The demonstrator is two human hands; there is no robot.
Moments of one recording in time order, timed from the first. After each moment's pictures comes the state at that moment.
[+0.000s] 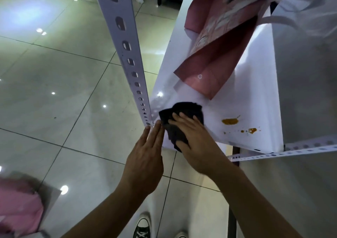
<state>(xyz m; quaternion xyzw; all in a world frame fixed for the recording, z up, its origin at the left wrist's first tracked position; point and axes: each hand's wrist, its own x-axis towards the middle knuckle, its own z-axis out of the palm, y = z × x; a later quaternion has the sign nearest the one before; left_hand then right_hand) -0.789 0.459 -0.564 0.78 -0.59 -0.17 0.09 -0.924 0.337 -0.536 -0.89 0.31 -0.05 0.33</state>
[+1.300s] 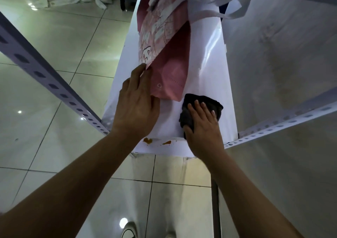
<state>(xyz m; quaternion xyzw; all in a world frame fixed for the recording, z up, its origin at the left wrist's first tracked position) -0.820 0.318 -0.482 0.75 -0.58 -0.07 0.31 -1.009 0.279 -0.548 -0.83 0.53 -0.05 0.18</state>
